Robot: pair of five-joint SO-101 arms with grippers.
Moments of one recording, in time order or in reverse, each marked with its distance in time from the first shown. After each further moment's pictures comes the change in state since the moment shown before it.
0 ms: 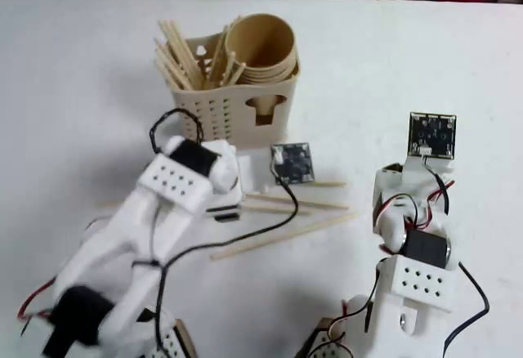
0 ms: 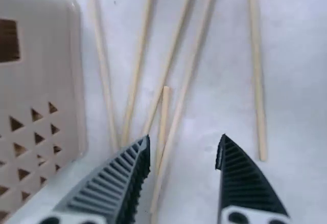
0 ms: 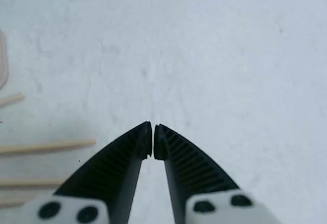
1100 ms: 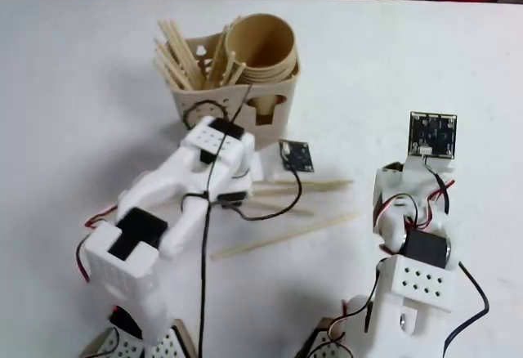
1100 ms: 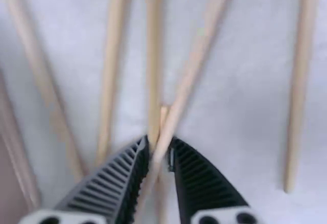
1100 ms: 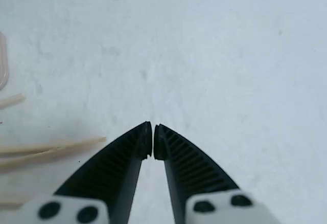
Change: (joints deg) left arm -2.0 34.9 -17.1 -1.0 -1.4; right arm 0.0 0.0 0.0 -0.1 0.0
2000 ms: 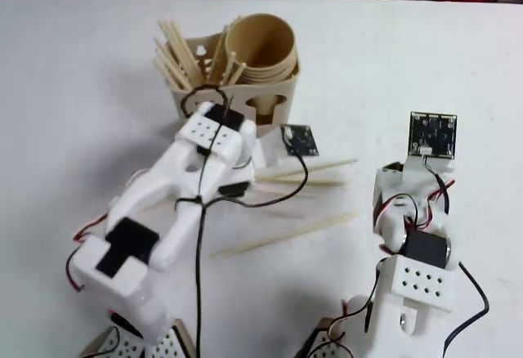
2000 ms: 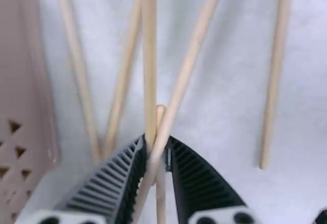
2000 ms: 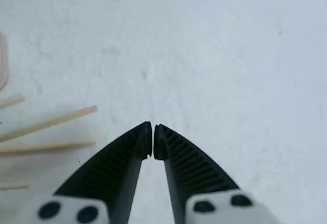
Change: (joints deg) left arm 0.4 -8.4 -4.5 11.1 5.5; right arm 0.0 0.0 0.0 0.0 0.0
